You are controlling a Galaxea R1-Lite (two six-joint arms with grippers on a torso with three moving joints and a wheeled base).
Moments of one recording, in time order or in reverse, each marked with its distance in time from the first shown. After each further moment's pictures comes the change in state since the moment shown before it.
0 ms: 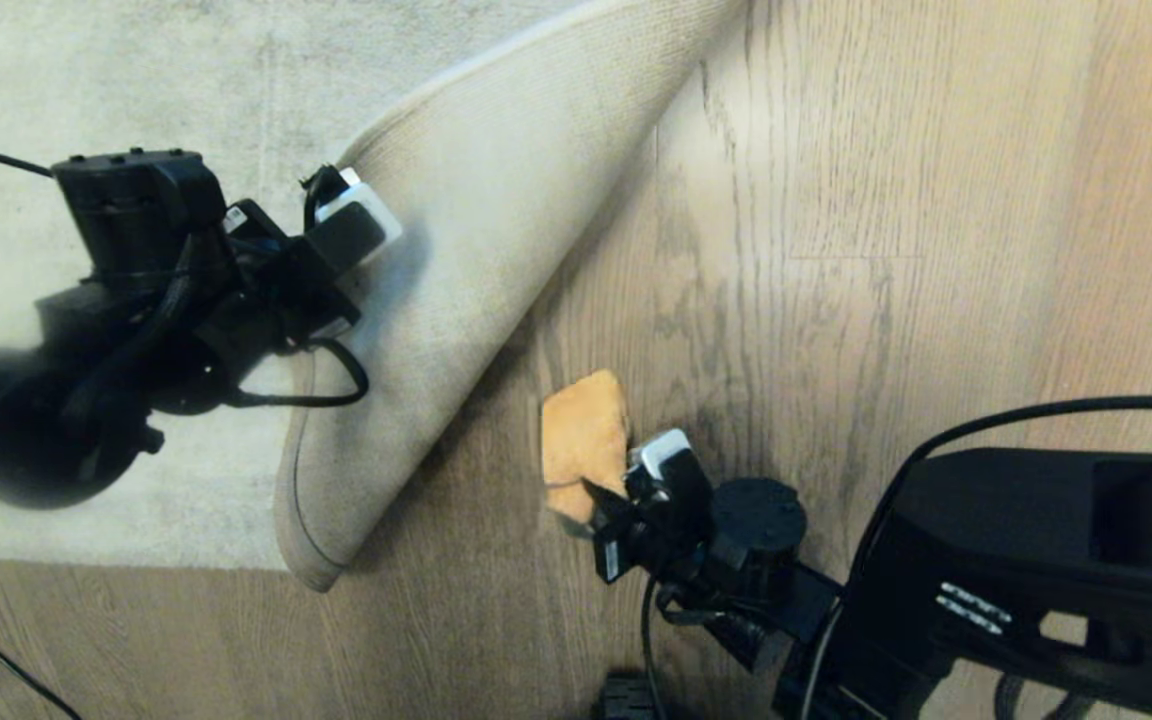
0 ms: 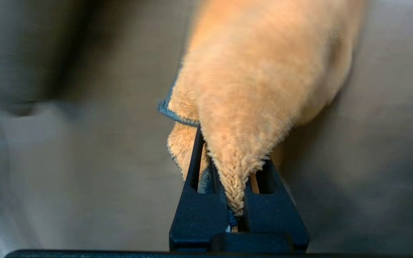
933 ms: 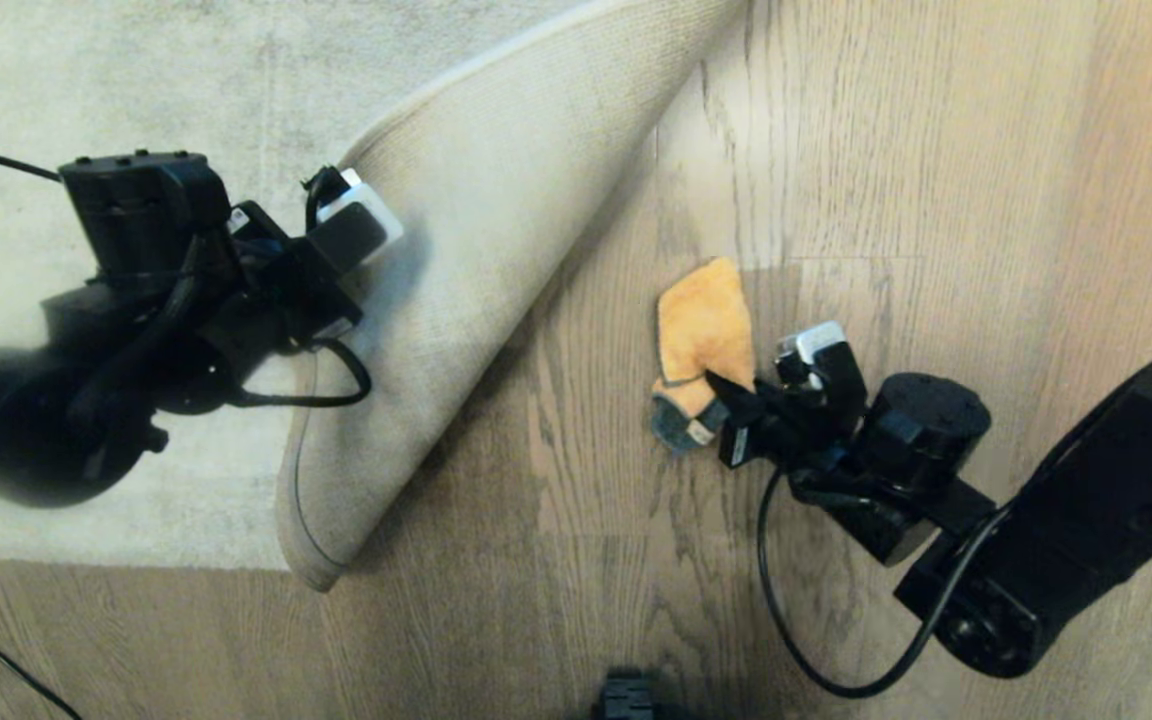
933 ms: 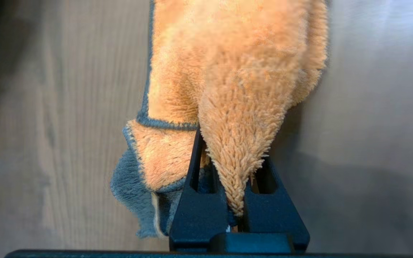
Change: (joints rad) left arm 0.000 0.008 -0.004 -0.001 0.000 -0.012; right arm -0.277 -0.236 0.097 0.008 0.101 -0.067
